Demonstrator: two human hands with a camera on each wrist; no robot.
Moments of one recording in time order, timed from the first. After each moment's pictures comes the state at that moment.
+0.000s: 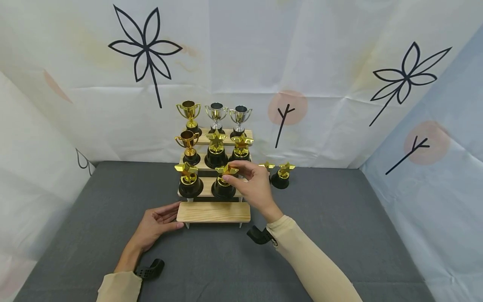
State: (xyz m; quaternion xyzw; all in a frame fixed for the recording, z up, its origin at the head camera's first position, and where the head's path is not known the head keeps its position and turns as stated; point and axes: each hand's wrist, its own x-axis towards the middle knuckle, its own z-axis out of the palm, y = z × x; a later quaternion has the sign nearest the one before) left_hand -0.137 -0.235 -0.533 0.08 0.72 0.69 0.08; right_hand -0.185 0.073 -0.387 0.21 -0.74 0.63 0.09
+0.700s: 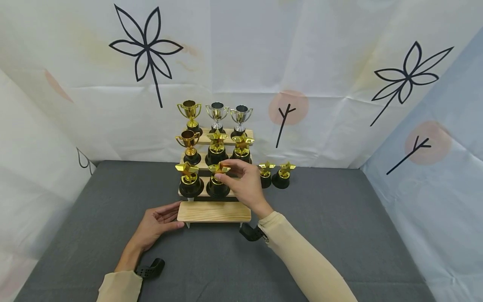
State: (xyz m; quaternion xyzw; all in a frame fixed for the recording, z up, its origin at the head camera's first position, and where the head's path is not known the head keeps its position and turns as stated) left_hand -0.137 -0.237 -0.534 0.08 0.71 0.69 0.07; right_hand -0.194 0.054 -0.394 0.21 -0.75 0.62 0.09
